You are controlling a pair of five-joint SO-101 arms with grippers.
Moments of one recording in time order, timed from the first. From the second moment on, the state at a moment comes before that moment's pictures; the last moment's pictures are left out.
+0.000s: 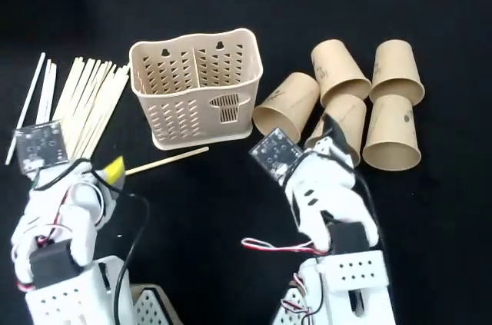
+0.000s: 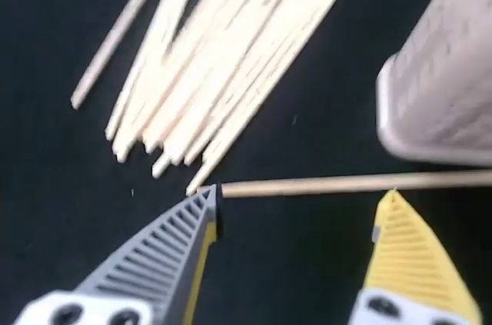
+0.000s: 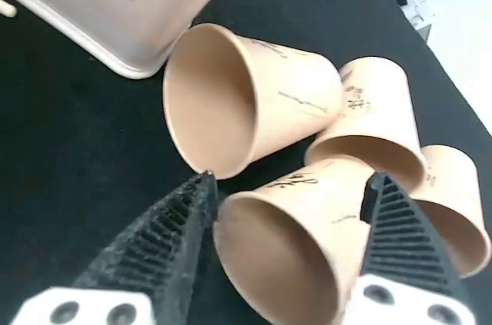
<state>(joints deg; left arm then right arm) -24.7 -84.4 68.9 71.1 -5.3 -7.3 -78.6 86.4 36.6 44.7</state>
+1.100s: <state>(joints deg) -25.6 -83.7 81.9 63.9 -9.1 -13.5 -63.9 86.1 15.3 37.1</state>
